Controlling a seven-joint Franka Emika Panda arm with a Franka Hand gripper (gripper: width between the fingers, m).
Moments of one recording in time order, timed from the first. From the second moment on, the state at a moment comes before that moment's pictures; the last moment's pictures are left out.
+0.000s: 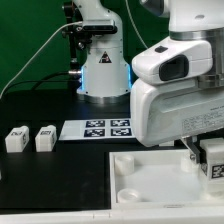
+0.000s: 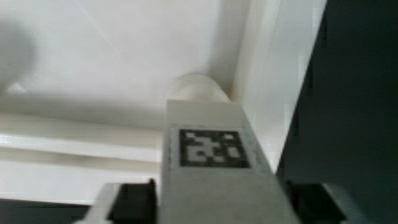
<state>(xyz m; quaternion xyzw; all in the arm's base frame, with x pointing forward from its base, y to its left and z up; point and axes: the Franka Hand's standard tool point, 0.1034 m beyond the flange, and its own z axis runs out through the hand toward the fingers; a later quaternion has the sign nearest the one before) 0.631 0.118 0.083 -0.99 -0.09 0.00 0.07</state>
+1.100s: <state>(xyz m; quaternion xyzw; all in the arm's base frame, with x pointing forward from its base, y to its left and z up) 0.632 0.103 0.080 -0.93 0.34 0.00 0.11</state>
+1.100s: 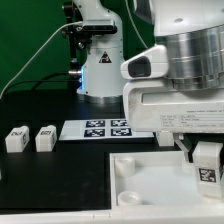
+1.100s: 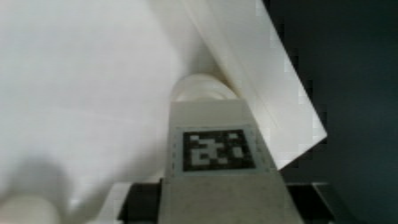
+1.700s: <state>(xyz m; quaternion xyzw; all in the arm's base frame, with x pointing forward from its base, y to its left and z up) 0.624 0.135 0.077 -0.74 0.66 0.04 0.12</state>
